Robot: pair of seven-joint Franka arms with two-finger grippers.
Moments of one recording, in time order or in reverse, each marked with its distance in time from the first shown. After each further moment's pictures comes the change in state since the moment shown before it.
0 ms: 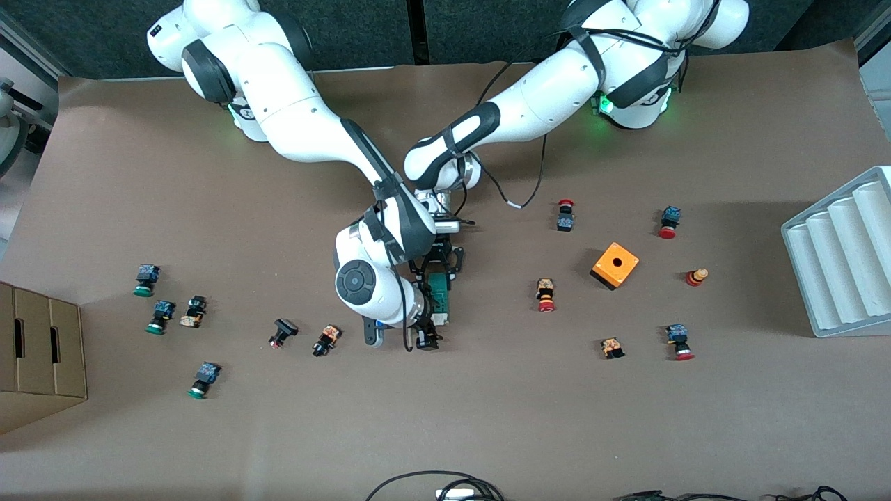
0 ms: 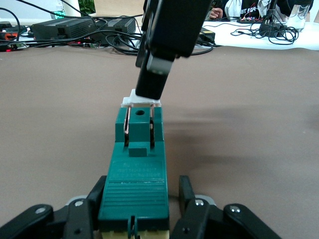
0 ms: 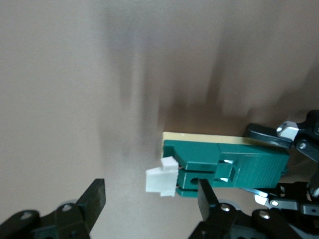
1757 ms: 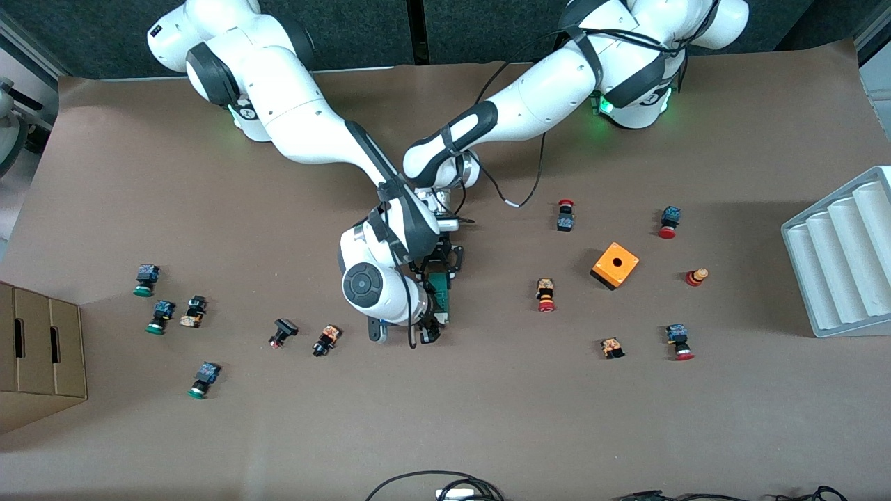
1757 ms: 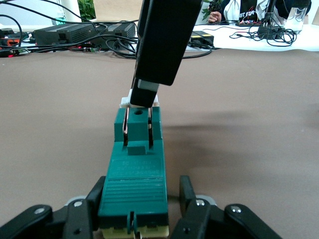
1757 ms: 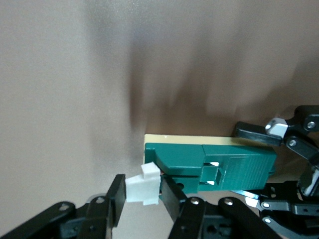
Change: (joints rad) left arm -0.013 0.004 0.005 0.000 0.005 -0.020 0.000; right arm 0.009 0.012 -0.001 0.013 0.003 -0.039 0.022
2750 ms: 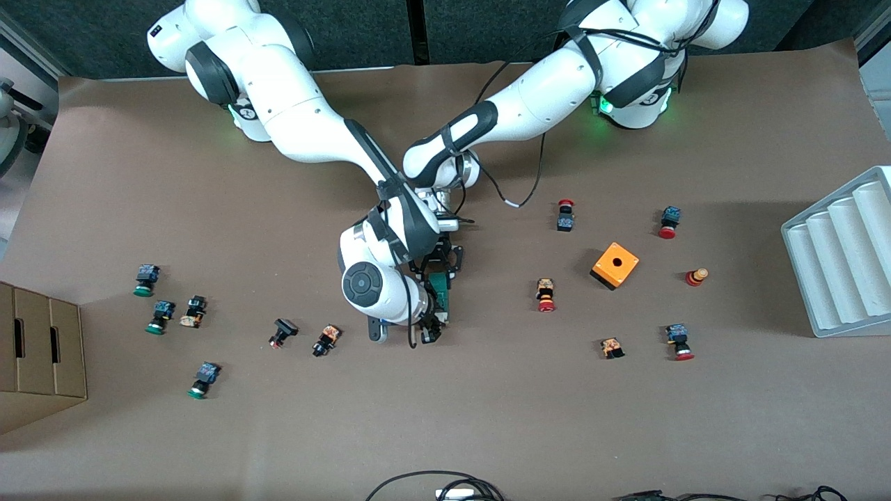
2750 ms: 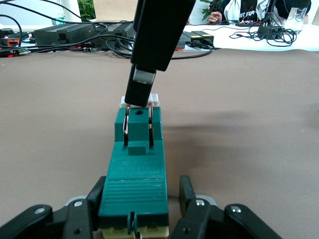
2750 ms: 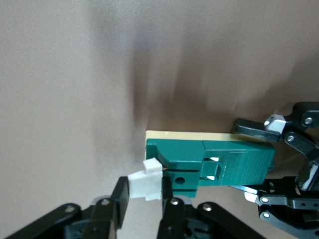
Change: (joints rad) left arm 0.000 0.000 0.000 0.000 0.000 0.000 0.000; right arm 0.001 -0.005 -0.002 0.002 0.000 -0.004 0.005
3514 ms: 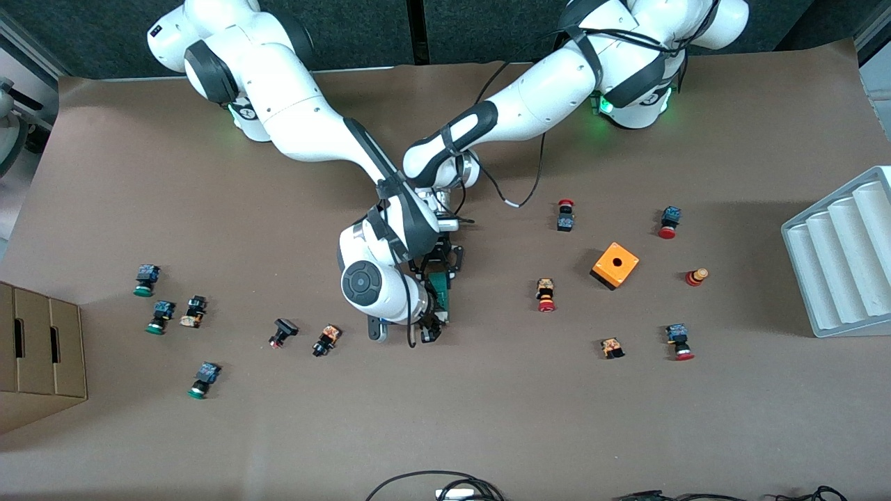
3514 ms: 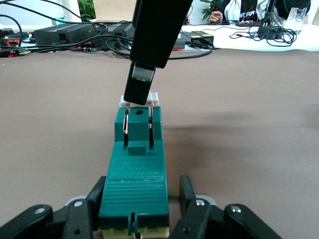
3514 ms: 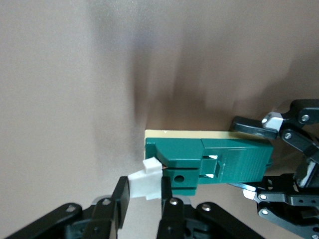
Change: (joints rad) left arm 0.000 0.000 0.000 0.000 0.000 0.000 0.000; right arm -0.001 -0.013 0.005 -0.017 0.000 0.008 0.005
